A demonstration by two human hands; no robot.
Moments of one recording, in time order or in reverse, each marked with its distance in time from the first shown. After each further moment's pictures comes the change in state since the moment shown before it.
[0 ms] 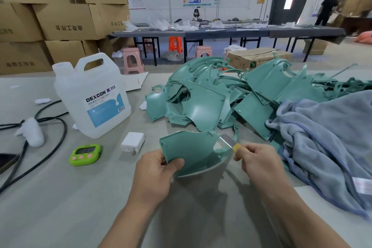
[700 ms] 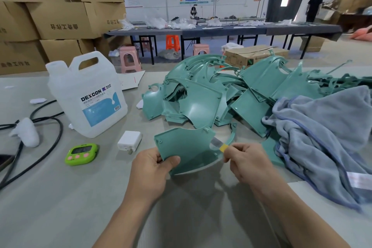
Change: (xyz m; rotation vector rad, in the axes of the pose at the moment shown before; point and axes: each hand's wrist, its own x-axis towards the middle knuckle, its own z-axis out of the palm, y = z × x) left_hand -0.001 0.004 -0.002 -0.021 -0.003 0.054; right_hand -0.007 -0.006 0.004 0.122 -0.212 0.091
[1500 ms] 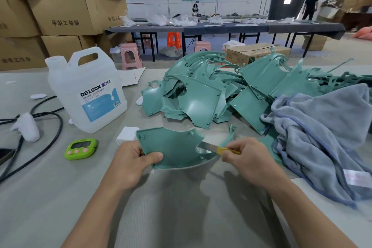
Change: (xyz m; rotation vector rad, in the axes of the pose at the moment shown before) left_hand 0.016 -0.015 -0.040 -0.104 -0.162 -0.095; right_hand 0.011 0.006 -0.018 -0.505 -0.026 -0.278
